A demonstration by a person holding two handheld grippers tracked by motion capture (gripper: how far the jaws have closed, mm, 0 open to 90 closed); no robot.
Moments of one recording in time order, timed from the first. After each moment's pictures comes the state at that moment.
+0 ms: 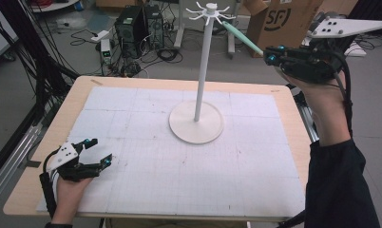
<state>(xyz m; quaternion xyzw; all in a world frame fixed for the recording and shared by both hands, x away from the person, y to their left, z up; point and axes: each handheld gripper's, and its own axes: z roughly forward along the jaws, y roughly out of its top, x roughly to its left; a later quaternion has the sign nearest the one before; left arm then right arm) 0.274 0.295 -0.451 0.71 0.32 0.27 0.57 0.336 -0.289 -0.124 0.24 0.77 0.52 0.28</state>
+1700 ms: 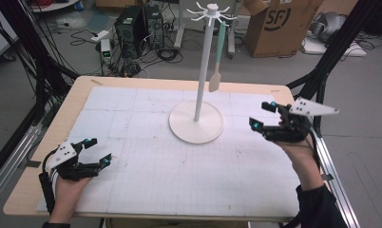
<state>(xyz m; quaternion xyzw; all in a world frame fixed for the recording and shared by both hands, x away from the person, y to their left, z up) 0.275 0.298 -0.451 0.71 0.33 0.26 0.57 0.318 -0.317 -0.308 0.27 0.75 0.57 0.22</state>
